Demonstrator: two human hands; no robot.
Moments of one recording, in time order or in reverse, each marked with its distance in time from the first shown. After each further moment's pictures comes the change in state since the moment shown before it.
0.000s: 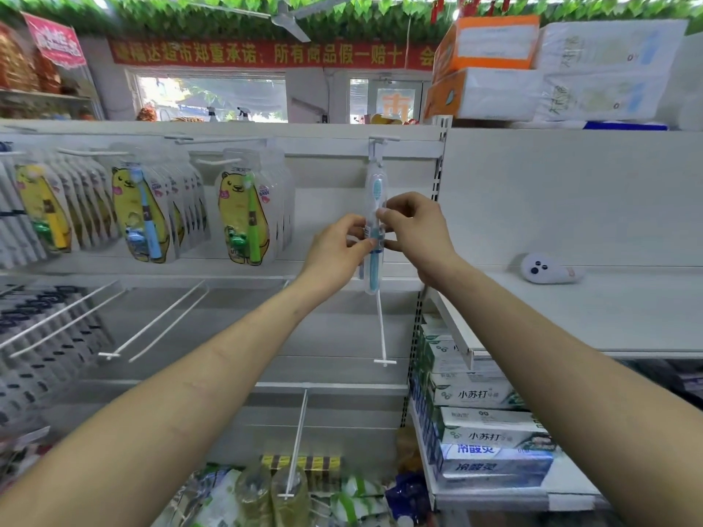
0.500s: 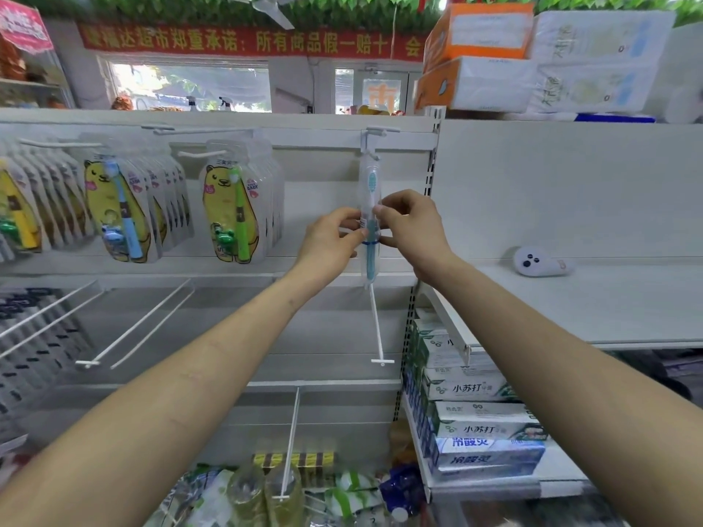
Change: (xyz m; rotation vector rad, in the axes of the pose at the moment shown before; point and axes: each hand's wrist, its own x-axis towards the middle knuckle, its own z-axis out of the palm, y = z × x) left_hand 0.018 -0.007 0.002 -0.013 -0.009 -0.033; right_hand 0.007 0.010 0.003 -0.073 0.035 0.014
